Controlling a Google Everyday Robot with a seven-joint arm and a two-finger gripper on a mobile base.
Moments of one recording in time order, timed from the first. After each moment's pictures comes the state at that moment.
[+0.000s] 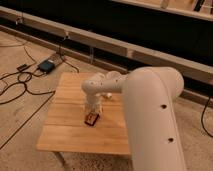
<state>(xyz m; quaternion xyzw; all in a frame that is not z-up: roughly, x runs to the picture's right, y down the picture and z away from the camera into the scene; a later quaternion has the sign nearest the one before) -0.089 0.159 0.889 -0.31 0.22 0.67 0.64</state>
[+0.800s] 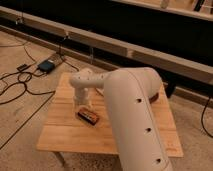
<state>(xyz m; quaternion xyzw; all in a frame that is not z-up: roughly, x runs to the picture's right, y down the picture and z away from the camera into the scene) -0.161 0.139 0.901 -0.35 0.20 0.62 0.67</state>
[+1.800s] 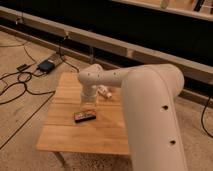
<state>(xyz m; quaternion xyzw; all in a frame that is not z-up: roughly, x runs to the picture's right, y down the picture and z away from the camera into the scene) -0.078 0.123 0.850 -0.29 0.22 0.68 0.63</state>
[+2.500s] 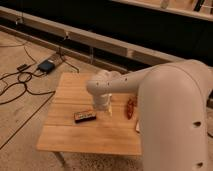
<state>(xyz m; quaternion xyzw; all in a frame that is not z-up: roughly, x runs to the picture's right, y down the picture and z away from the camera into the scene) -0.008 0.166 0.819 -0.22 0.29 0.72 0.60</state>
